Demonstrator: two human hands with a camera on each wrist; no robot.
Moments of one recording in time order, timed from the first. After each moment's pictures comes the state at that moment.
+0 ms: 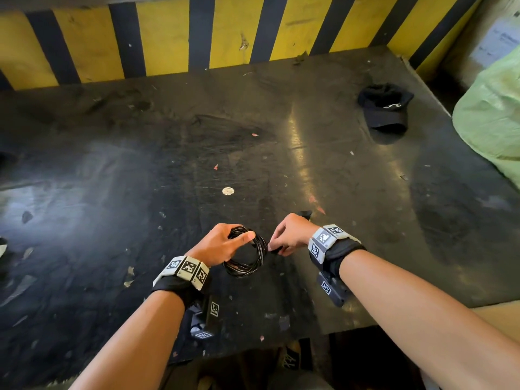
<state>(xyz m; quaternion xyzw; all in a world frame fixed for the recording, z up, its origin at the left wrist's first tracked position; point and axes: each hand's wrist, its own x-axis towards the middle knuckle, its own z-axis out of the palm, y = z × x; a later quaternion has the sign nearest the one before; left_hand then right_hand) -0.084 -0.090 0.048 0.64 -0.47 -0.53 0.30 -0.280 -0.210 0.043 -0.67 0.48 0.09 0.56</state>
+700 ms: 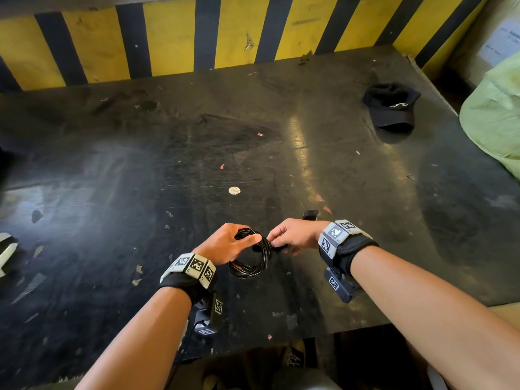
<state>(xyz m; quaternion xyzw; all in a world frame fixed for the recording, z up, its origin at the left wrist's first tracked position) -0.076 -0.091 0.051 0.65 -0.52 -0.50 0.24 -0.270 -0.207 0.055 -0.65 0.38 0.19 0.63</state>
